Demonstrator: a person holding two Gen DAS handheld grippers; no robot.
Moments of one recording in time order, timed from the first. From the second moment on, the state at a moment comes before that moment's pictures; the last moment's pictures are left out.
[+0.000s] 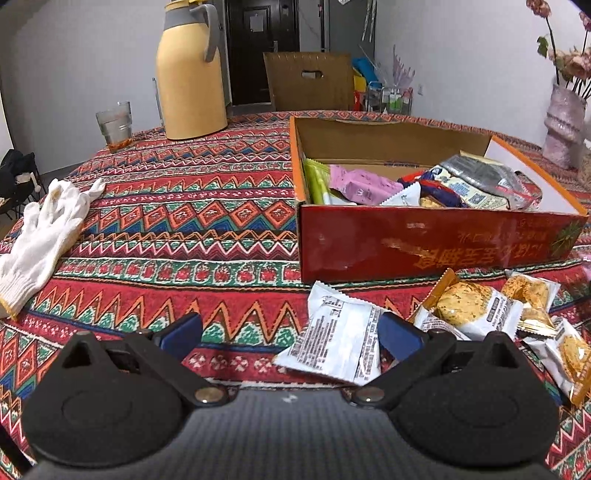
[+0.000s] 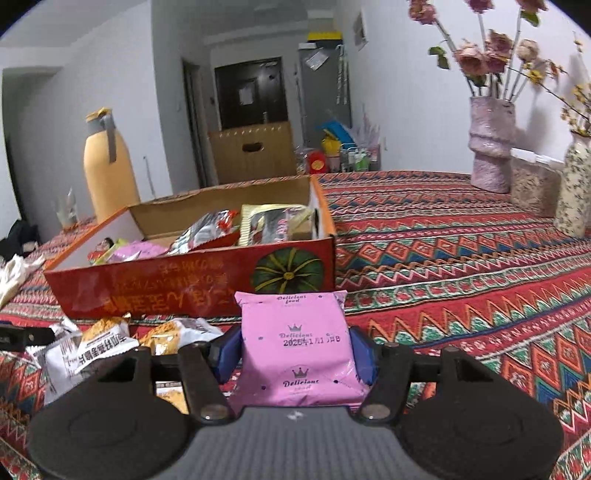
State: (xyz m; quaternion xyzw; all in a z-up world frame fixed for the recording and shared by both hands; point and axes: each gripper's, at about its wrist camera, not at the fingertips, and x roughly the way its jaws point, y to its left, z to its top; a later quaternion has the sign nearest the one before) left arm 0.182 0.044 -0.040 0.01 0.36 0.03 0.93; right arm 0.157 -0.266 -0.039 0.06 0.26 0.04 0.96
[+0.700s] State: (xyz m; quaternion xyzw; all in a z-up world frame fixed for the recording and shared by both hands) left arm 0.188 0.027 -0.048 0.02 0.37 -0.01 0.93; right arm 0.148 -0.268 -0.045 0.09 0.26 0.05 0.96
